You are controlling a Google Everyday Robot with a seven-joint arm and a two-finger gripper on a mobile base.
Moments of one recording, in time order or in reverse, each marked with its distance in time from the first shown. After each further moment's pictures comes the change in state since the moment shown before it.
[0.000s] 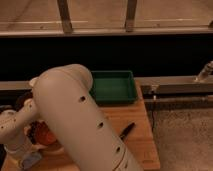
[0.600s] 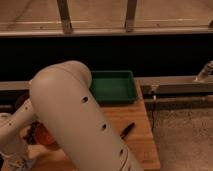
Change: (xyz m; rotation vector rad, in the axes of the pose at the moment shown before) arm 0.007 0.015 -0.019 0.041 -0.054 -0.004
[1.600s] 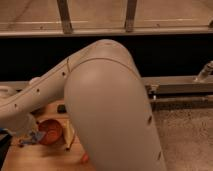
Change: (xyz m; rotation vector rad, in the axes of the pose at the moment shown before) arm 0.023 -0.102 -0.150 0.212 -0.141 0.193
